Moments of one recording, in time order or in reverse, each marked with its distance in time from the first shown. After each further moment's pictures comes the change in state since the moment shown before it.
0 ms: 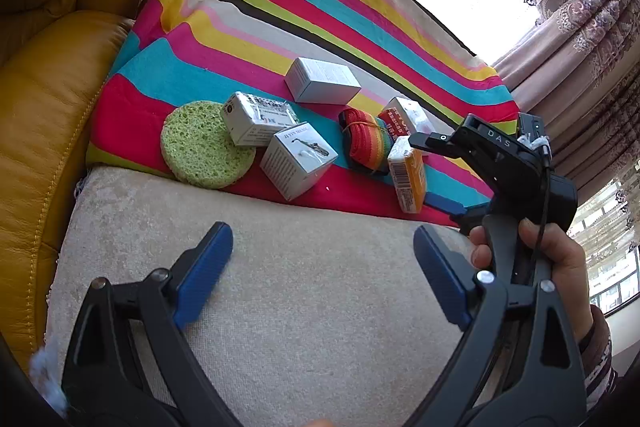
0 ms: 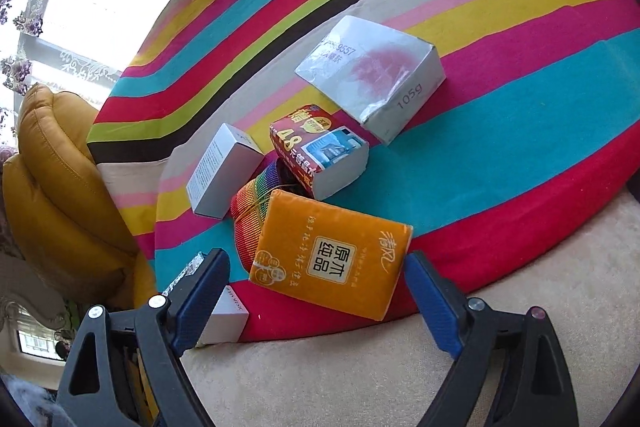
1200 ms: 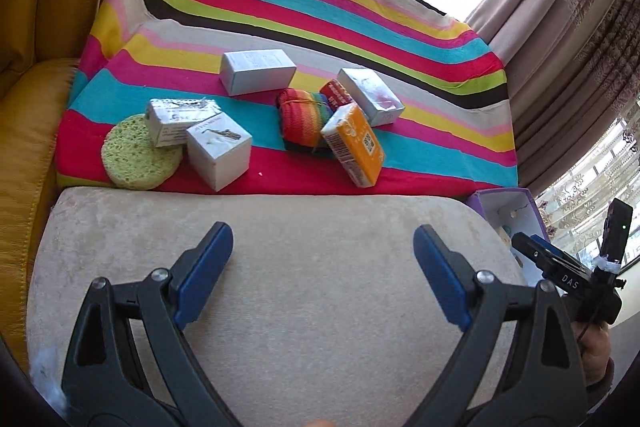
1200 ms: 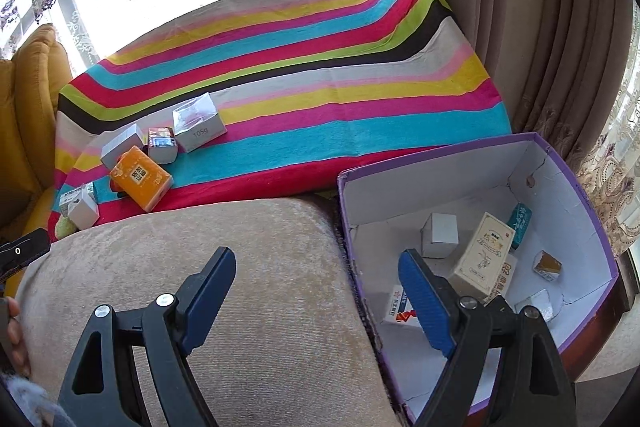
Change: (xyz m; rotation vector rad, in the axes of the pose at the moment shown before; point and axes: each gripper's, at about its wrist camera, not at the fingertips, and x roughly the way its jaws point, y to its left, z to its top) left arm 0.006 -0.065 -0.017 0.163 0.026 0.047; right arm -0.168 -0.111 -0.081 -0.355 -0.307 -0.355
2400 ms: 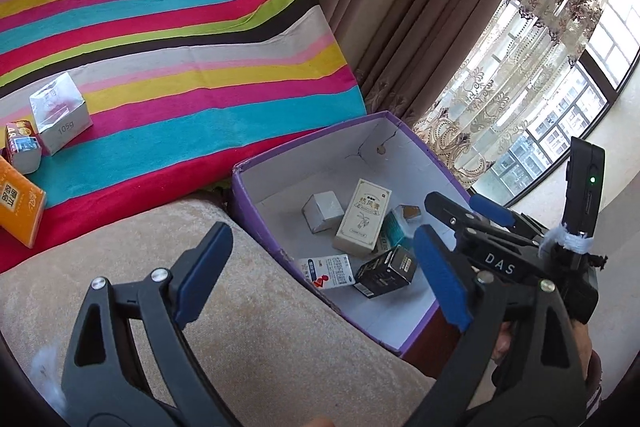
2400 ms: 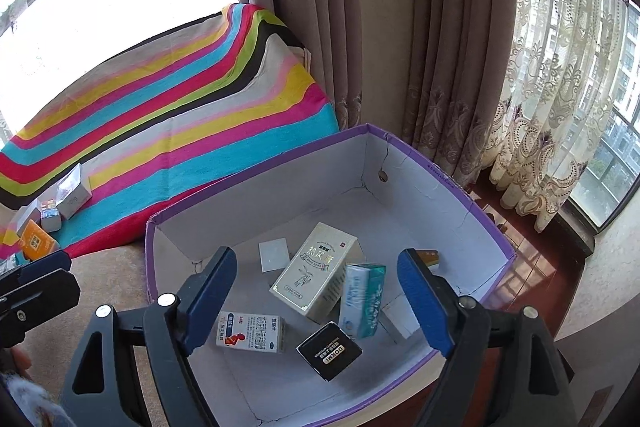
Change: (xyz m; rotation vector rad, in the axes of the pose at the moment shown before) left arm 0.103 -0.264 -0.033 0.406 0.157 -0.361; right arm -0.045 -0.154 -0.018 0.243 -0.124 -0.301
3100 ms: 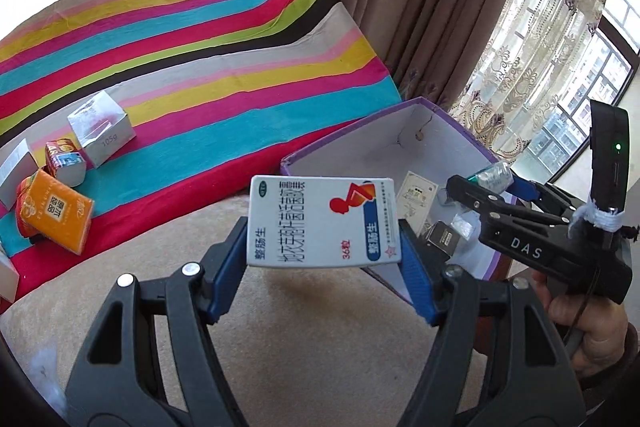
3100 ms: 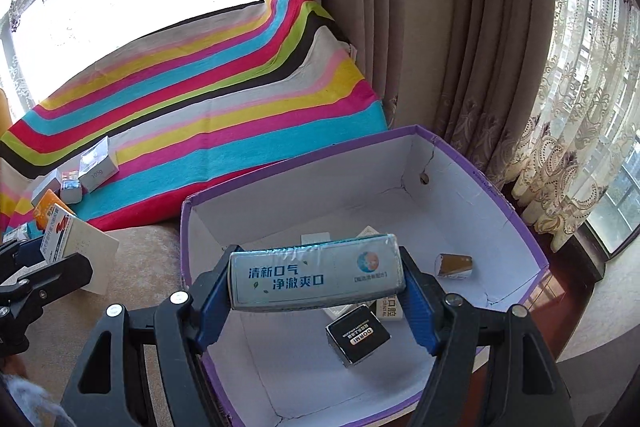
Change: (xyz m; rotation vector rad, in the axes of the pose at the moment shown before) left arm -0.005 0.000 -0.009 0.107 0.011 0.137; right arm 0.002 0.023 -0.006 -0.070 0.004 0.053
